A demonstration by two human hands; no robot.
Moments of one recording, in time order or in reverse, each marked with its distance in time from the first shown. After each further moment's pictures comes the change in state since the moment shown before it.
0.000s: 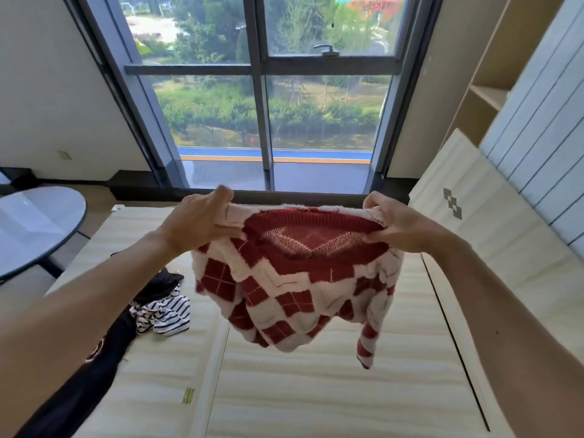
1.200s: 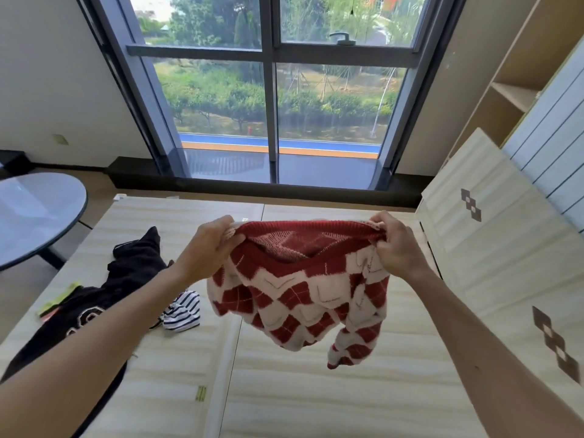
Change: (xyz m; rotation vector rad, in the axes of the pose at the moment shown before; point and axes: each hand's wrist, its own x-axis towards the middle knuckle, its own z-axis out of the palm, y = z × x) left_hand -0.070 -0.071 0.045 -0.375 -0.002 -0.406; right_hand 0.057 -0.026 0.099 0.008 0.448 0.068
